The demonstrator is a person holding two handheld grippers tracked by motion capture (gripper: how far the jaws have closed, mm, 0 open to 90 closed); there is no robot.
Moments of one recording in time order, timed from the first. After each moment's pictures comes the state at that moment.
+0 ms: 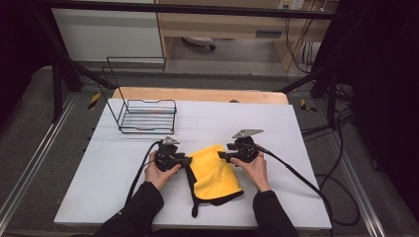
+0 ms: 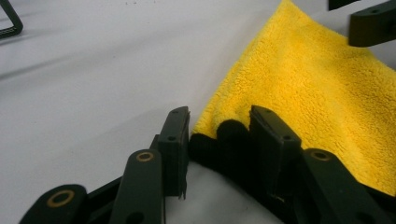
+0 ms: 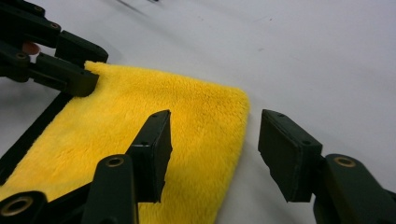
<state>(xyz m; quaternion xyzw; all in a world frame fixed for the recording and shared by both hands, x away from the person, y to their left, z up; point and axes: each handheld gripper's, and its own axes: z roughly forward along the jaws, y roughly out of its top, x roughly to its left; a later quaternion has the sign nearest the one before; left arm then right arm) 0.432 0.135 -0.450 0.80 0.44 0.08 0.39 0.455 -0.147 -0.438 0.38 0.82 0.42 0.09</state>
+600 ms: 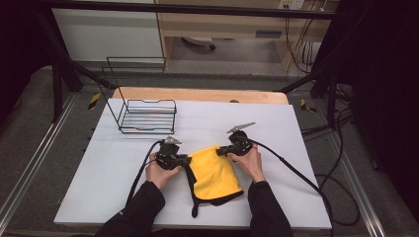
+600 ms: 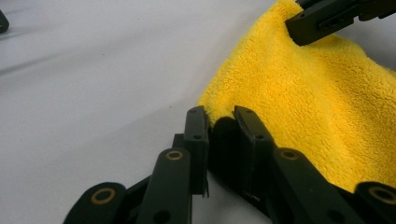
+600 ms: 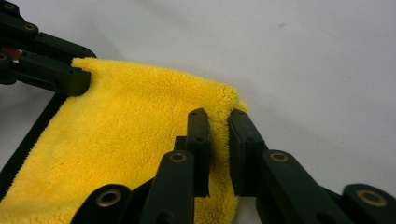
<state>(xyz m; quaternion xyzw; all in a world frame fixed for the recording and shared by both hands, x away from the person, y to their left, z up) 0.432 0.131 -0.445 0.81 0.44 0.06 0.38 0.482 -0.138 -0.446 0.40 0.83 0.38 0.01</state>
